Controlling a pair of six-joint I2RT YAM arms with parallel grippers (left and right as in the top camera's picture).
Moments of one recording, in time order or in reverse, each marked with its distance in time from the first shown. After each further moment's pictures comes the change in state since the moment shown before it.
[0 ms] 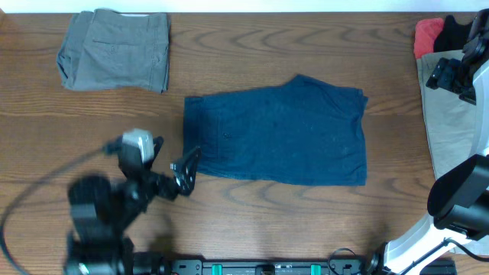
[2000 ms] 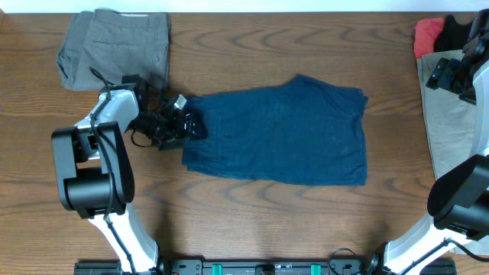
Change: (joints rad) left arm 0.090 1.474 0.541 -0.396 0.149 0.384; right arm 0.000 0.000 0.000 0.000 0.001 0.000
